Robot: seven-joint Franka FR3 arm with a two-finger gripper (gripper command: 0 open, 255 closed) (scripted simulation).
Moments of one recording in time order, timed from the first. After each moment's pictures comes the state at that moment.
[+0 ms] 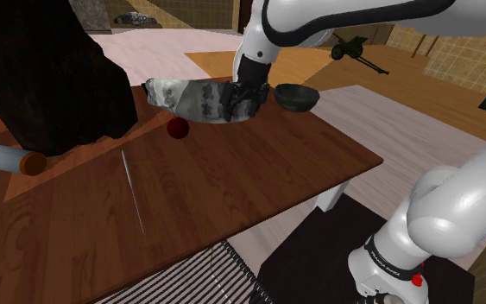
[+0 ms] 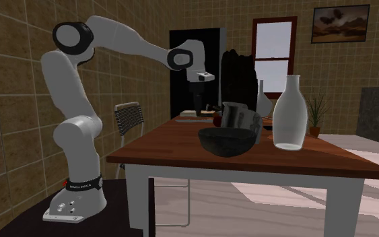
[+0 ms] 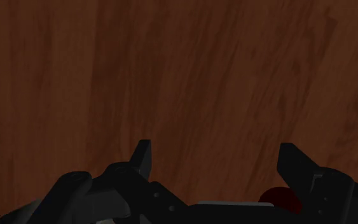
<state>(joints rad) 0.06 -0.25 0.17 -2.11 0.22 1.97 0.21</state>
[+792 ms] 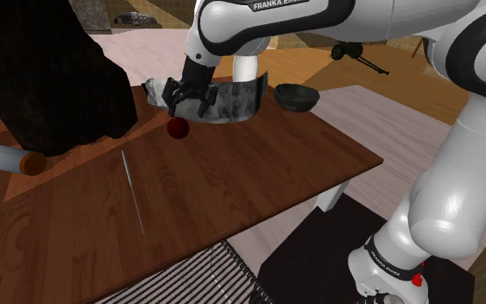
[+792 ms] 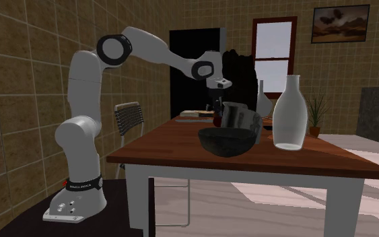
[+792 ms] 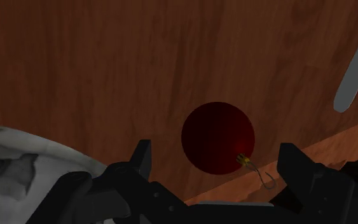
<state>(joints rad) 0.11 0.14 0.24 -1.75 0.19 2.12 0.38</state>
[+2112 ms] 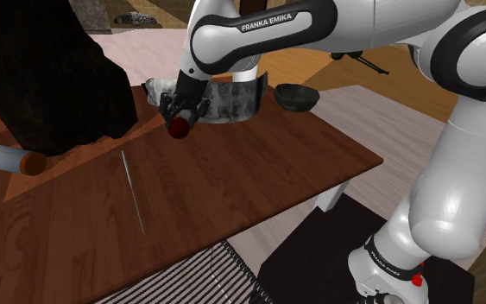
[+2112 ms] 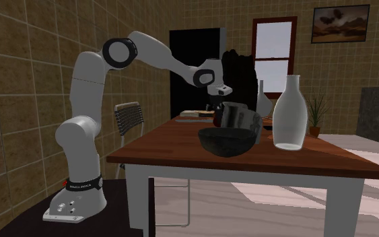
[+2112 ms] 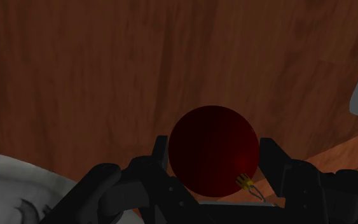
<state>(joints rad) 0.13 0.20 0.25 -1.77 0.18 2.21 0.40</state>
